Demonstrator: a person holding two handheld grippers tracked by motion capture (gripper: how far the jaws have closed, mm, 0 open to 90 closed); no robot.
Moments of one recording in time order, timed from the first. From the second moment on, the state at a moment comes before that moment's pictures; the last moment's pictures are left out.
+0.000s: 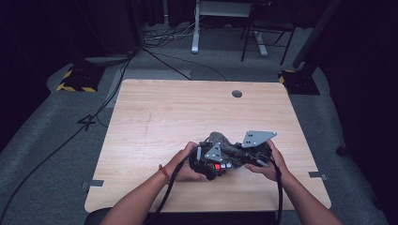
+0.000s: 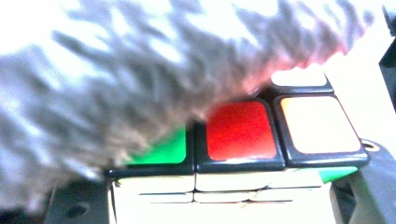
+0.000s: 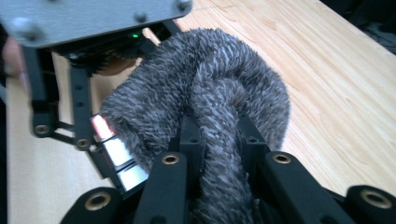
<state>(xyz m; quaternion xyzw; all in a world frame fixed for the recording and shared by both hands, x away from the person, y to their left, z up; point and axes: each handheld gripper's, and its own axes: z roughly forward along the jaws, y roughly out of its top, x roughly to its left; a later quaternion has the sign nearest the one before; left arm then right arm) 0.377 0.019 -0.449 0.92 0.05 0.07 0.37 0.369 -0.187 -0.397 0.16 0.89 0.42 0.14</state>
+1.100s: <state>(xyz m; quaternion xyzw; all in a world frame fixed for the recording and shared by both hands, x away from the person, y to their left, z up) 0.381 0.019 -0.450 0.92 0.07 0.08 0.37 0.359 -0.172 -0.396 0.13 0.89 0.41 0.13</state>
